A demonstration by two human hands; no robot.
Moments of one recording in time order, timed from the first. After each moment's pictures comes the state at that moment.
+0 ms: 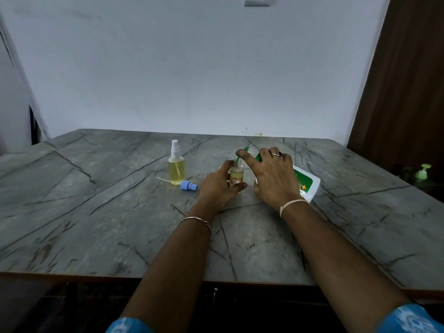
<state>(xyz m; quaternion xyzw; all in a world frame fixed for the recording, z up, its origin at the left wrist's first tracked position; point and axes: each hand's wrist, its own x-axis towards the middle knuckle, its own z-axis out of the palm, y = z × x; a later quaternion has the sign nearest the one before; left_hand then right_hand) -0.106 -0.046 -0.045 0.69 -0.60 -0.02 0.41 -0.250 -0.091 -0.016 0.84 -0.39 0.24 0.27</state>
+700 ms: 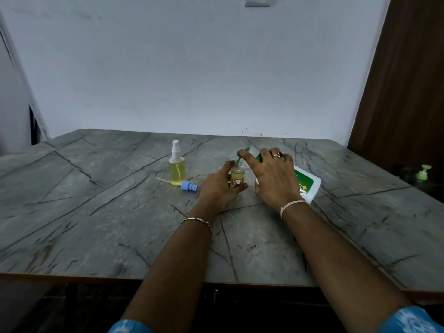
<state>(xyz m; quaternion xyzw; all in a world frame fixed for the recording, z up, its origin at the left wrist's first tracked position) -0.106 -0.045 -0.043 0.69 -0.60 -0.03 0.41 -0.249 -0.091 -0.017 0.84 -0.40 0.25 0.27</state>
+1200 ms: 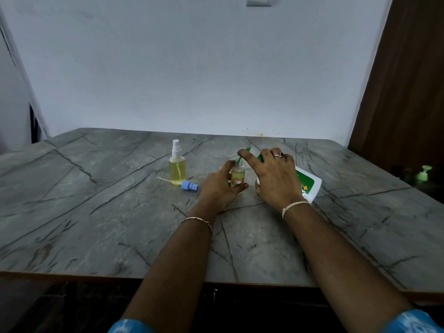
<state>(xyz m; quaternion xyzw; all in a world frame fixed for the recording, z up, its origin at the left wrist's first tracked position) -0.107 -0.045 -0.044 0.68 -0.60 -0.03 0.41 -0.251 -0.093 -0.019 0.84 -0.39 0.26 0.28</state>
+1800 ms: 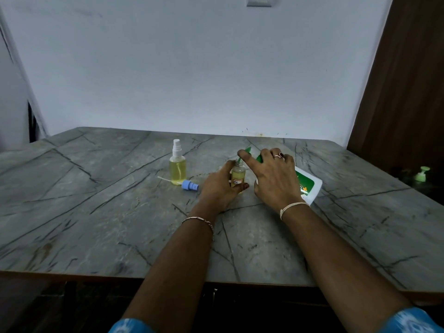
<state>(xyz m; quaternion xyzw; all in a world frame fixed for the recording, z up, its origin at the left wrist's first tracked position) -0.108 -0.046 -0.043 0.68 -0.60 -0.03 0.41 -0.248 -0.089 -0.019 0.83 -0.39 0.25 0.29</state>
